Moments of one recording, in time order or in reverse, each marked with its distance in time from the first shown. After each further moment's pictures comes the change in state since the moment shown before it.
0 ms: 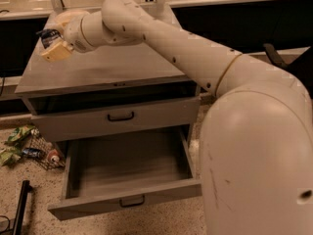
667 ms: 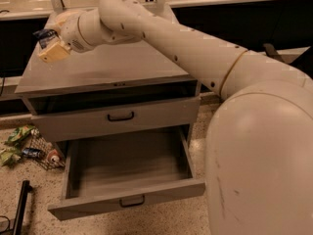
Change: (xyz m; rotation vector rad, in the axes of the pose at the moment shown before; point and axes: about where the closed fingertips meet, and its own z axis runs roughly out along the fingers) arm -0.010 0.011 -0.010 -0.010 0.022 -0.006
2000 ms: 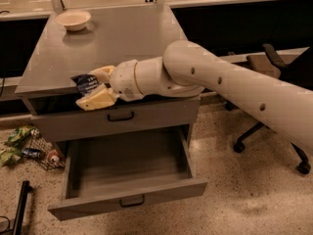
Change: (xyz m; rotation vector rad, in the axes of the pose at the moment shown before) arm 0.071 0.122 -0.122 -0.103 -0.054 0.178
